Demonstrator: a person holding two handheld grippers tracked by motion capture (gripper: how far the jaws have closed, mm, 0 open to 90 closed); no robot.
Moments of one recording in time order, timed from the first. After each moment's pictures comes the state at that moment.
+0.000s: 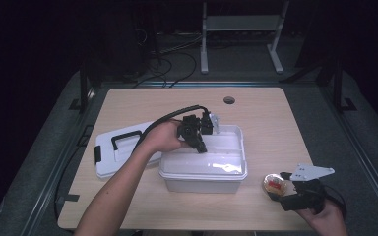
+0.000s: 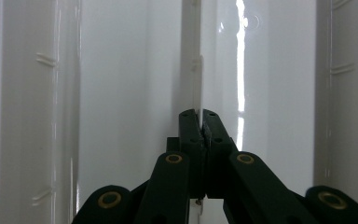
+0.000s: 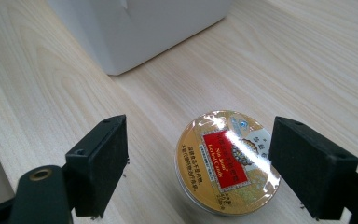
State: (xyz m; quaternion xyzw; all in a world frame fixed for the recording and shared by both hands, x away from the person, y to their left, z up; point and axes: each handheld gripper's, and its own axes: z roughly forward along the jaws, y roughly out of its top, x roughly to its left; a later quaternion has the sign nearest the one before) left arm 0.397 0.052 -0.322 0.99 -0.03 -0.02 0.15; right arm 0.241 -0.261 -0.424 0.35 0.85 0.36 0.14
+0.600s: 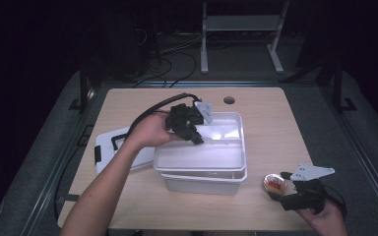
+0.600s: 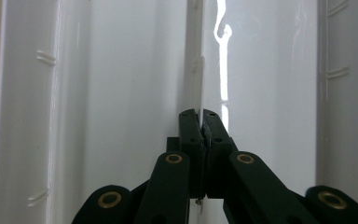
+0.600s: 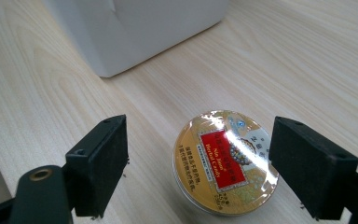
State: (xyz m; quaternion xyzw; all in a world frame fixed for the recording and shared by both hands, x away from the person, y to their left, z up) left arm 0.378 0.093 -0.262 0.98 -0.02 0.01 0.22; right arm 0.241 -0.262 -0.425 0.35 0.85 0.36 0.15
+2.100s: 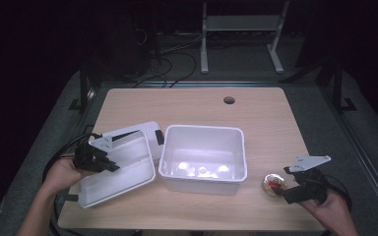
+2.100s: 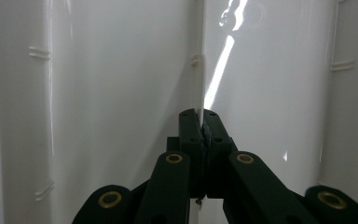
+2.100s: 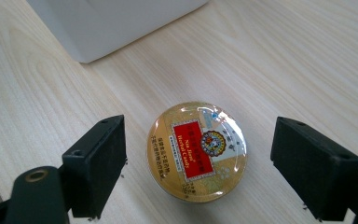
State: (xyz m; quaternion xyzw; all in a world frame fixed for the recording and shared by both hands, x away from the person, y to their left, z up) left arm 0.342 0.326 -0.374 0.97 0.14 0.03 0.20; right arm 0.262 -0.266 -0.412 0.34 0.88 0.30 0.13
